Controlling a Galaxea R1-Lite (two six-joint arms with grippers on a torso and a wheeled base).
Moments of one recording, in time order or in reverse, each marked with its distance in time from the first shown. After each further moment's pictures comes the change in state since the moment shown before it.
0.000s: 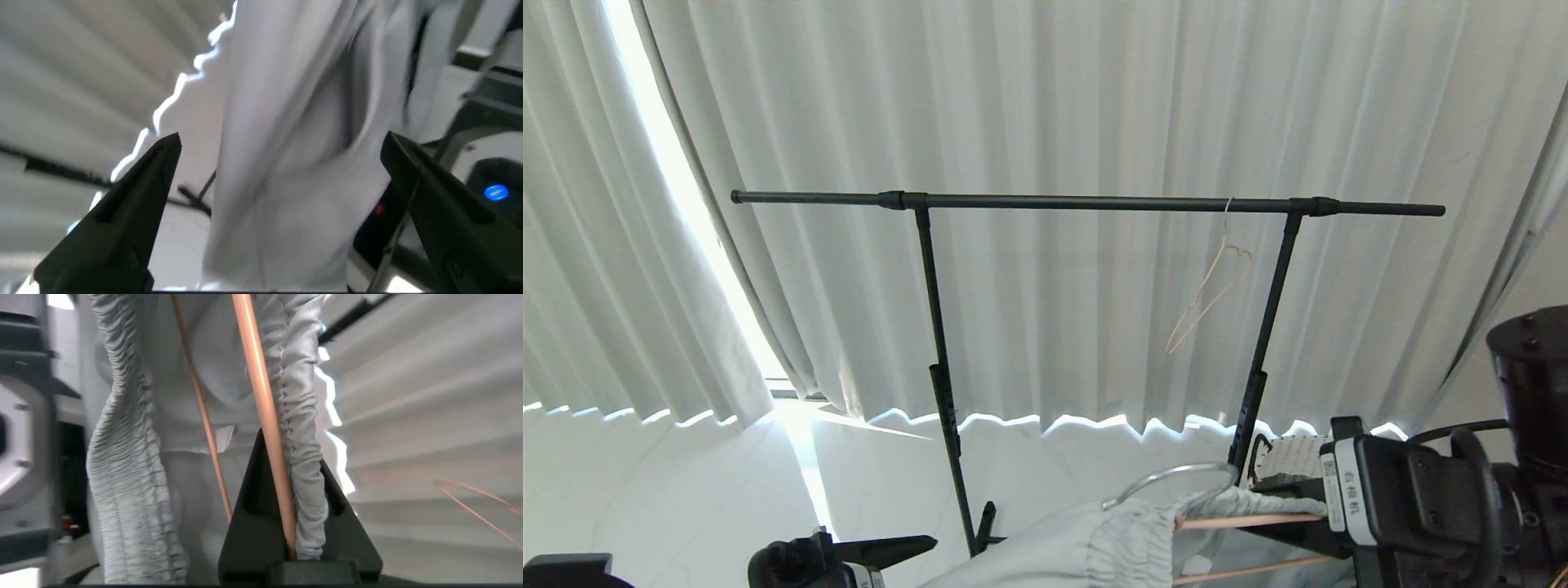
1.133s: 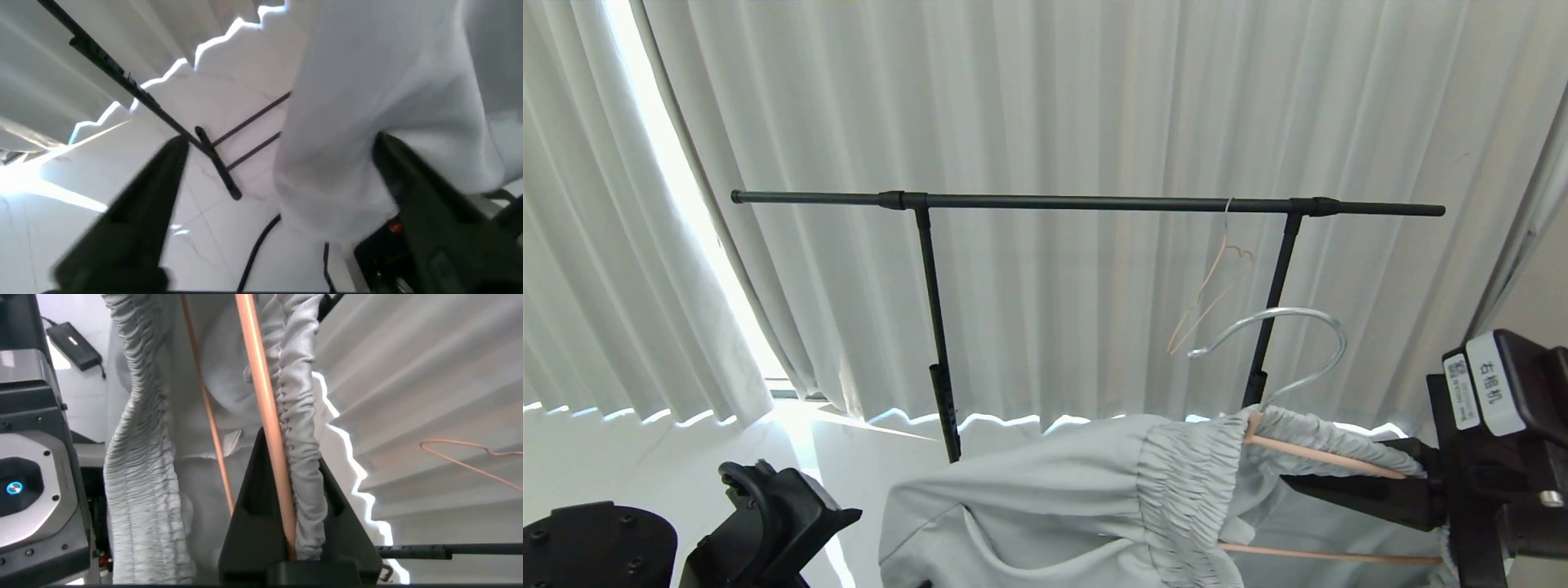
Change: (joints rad) left arm 0.340 0.039 0.141 -0.189 -0.032 -0.105; right arm -0.035 -0.128 -0.081 0.135 0.005 0.197
